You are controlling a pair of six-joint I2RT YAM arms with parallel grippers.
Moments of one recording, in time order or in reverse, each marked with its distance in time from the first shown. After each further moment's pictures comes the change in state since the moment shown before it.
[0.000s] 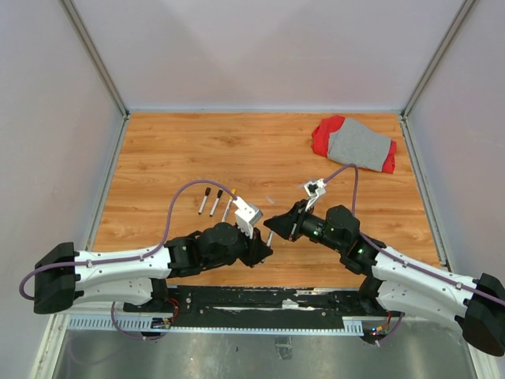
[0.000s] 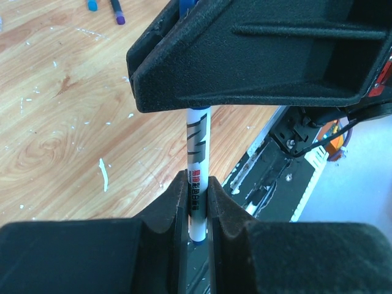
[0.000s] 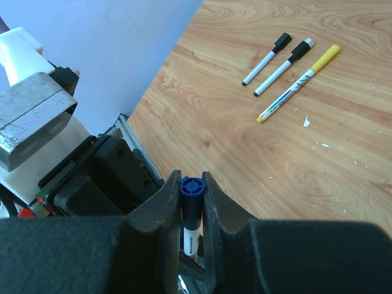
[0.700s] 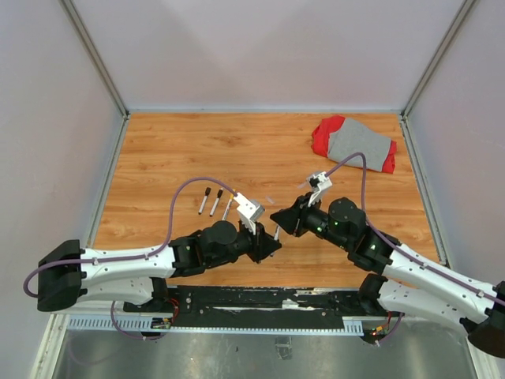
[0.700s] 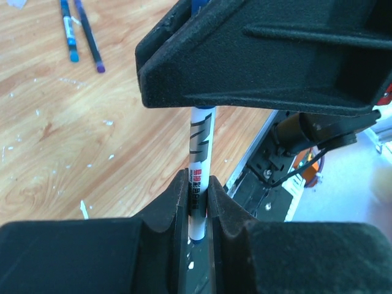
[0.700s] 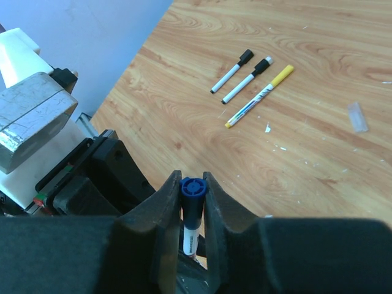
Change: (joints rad) left arm -0.005 0.040 0.000 0.148 -0.002 0.005; right arm 0.046 -0.061 0.179 -0.305 0.135 -0.133
